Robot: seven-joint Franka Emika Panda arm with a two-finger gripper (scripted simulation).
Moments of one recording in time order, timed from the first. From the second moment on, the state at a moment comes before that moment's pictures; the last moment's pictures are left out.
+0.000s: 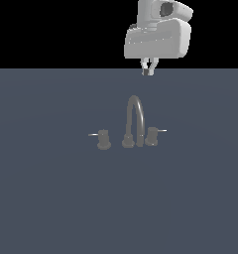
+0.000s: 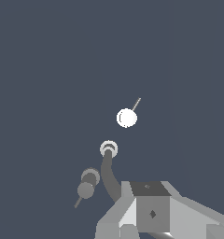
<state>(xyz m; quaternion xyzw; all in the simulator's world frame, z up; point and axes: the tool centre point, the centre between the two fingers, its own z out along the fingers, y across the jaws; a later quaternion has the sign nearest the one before) 0.020 -0.088 0.276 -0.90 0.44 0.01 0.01</state>
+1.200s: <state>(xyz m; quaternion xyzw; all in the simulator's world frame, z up) 0.077 -0.154 0.076 -0.76 0.65 0.00 0.00</state>
